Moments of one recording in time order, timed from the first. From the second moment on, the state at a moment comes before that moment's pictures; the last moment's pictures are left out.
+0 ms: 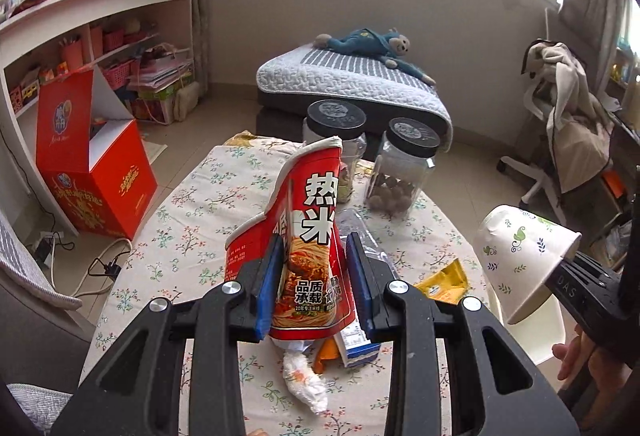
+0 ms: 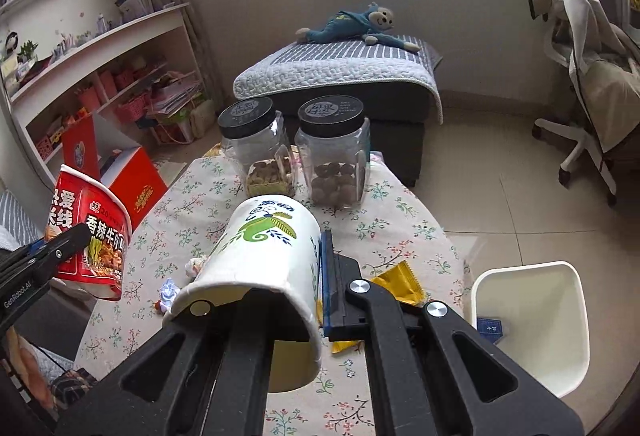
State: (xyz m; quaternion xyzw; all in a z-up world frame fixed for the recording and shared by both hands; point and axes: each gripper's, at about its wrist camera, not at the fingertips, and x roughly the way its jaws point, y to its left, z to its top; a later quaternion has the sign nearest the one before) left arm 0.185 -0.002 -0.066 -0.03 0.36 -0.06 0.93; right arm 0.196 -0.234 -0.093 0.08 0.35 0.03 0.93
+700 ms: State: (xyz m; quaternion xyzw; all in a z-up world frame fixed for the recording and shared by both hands) left arm 0.181 -0.169 -0.057 0.01 0.35 -0.19 0.92; right arm 0.155 -0.437 -0.111 0.12 0.37 -0.20 0.90
